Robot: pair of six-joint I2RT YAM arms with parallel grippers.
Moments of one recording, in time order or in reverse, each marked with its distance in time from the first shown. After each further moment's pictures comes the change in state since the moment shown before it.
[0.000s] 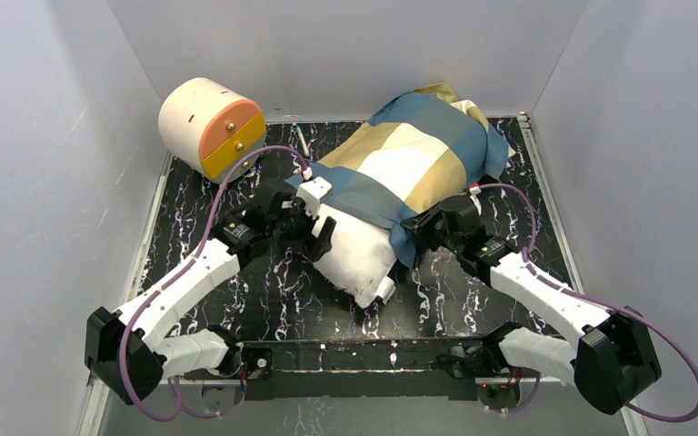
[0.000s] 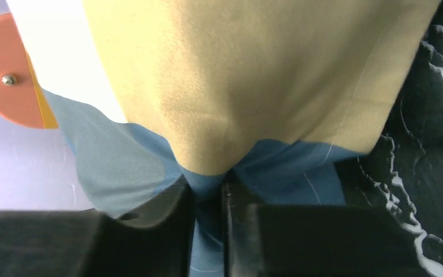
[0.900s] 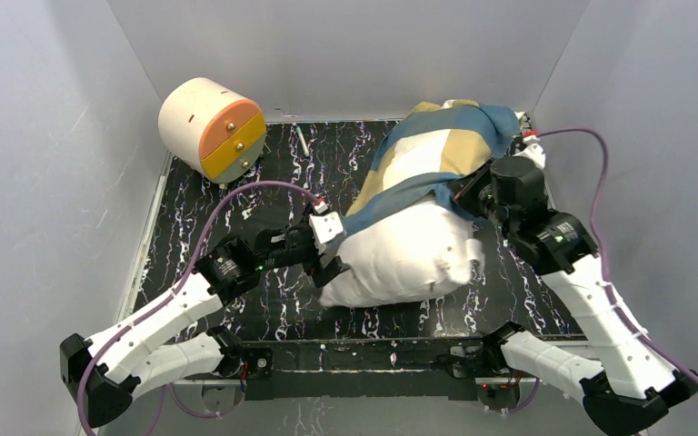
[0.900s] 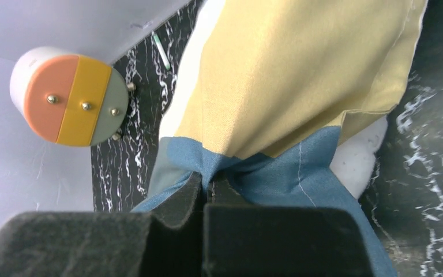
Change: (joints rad) left arm -0.203 -0.240 -0.158 0.191 0.140 0.295; right arm -0.034 -0.138 0.537 -0.543 0.192 -0.336
